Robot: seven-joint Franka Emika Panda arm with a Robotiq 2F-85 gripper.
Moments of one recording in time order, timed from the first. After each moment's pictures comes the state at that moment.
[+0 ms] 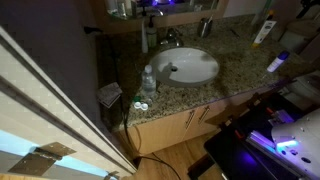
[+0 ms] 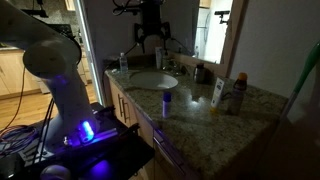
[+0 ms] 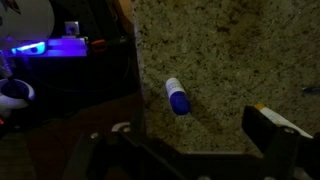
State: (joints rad) arm -0.46 -0.79 -0.05 -2.61 -0.09 1.91 1.37
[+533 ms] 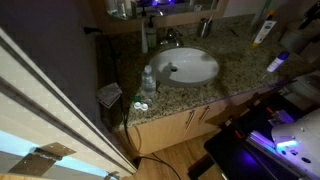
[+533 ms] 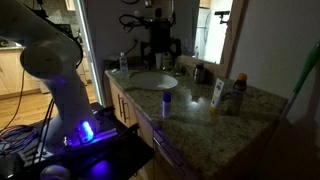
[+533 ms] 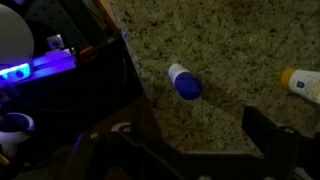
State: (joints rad) arm -0.54 -0.67 -0.20 -2.67 -0.10 2.08 1.47
